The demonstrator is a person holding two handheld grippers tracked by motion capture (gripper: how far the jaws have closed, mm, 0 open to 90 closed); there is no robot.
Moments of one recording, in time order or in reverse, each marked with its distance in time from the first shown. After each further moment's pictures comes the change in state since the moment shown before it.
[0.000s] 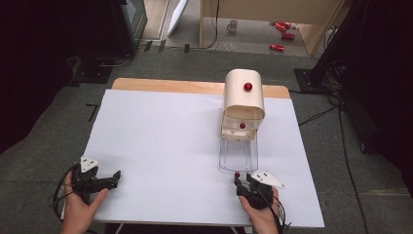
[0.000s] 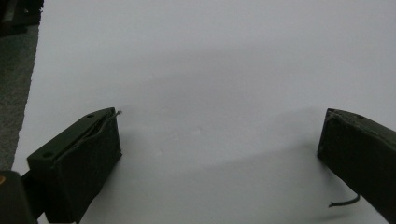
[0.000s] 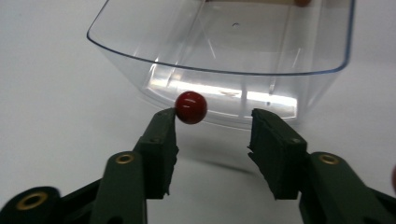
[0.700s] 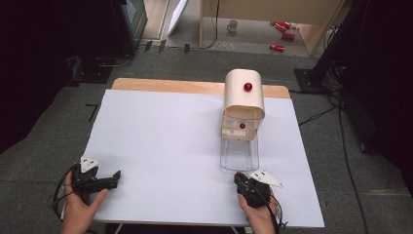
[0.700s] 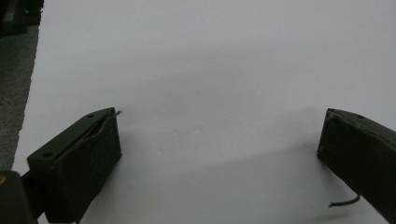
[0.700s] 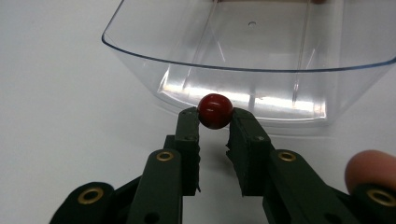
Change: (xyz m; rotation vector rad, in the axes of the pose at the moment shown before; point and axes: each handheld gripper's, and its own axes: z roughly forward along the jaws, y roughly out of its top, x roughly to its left) left arm 0.000 0.000 0.000 -0.001 0.000 0.001; right arm 0.003 0.001 0.005 -0.011 0.029 0.024
